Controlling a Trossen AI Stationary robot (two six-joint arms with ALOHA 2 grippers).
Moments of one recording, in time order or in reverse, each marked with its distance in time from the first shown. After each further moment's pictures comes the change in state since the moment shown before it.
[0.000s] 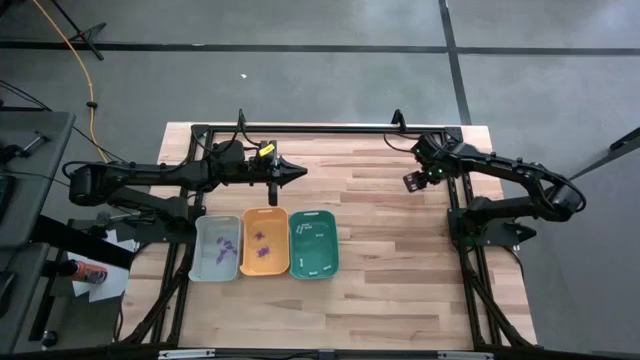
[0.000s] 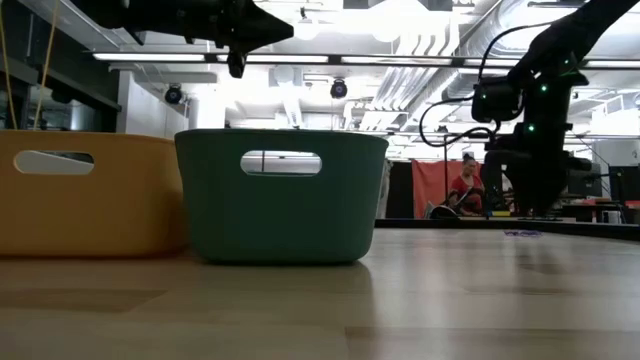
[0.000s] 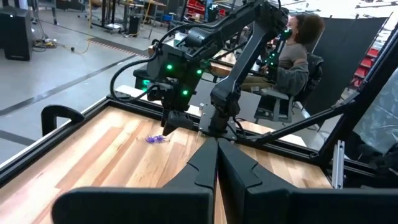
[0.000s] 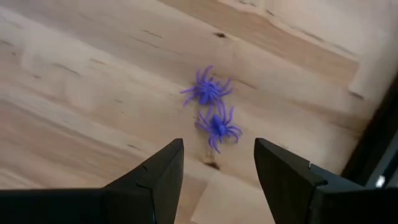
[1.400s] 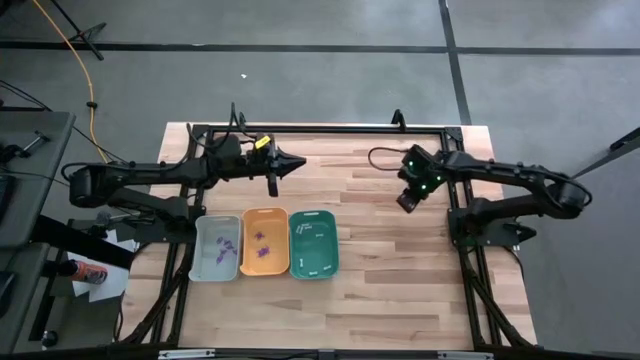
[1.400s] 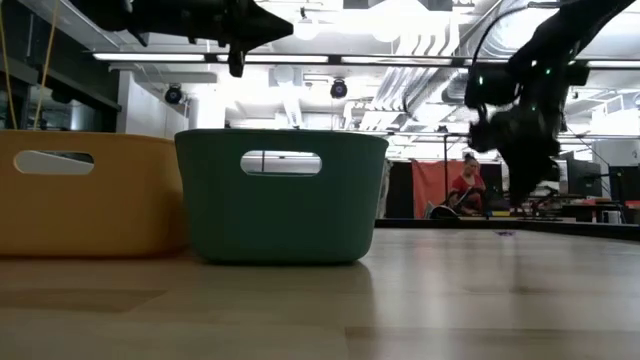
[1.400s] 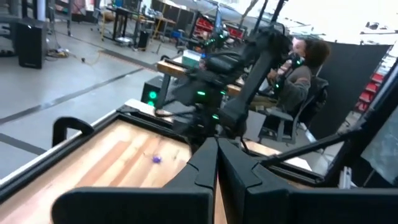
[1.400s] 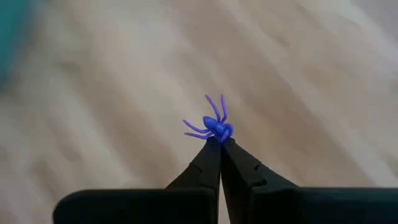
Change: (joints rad) left arm 0.048 0.000 0.001 0.061 -0.003 -0.052; right arm 0.195 -0.023 -0.004 0.045 -0.375 -0.154
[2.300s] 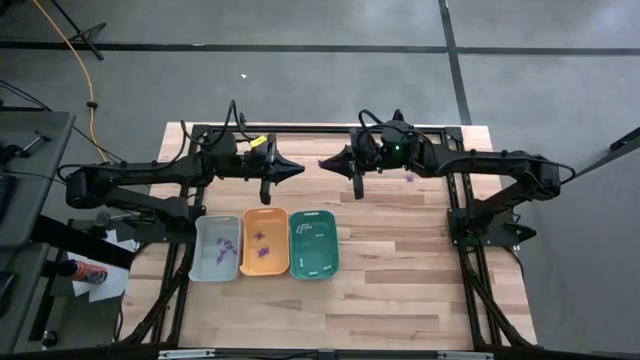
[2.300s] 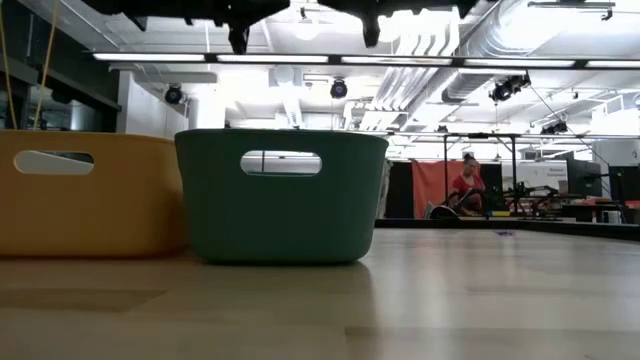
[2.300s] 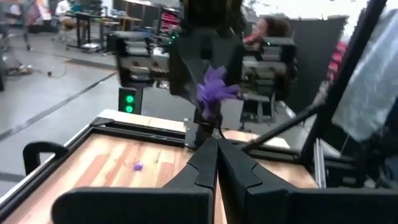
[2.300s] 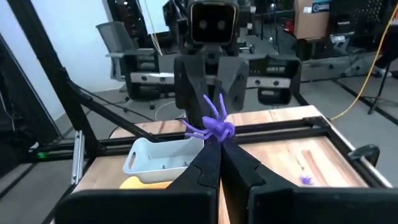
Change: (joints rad) left arm -0.015 -0.044 0.063 -0.108 0.123 0.127; right arm 0.363 0.240 0.520 0.901 0.012 -0.132
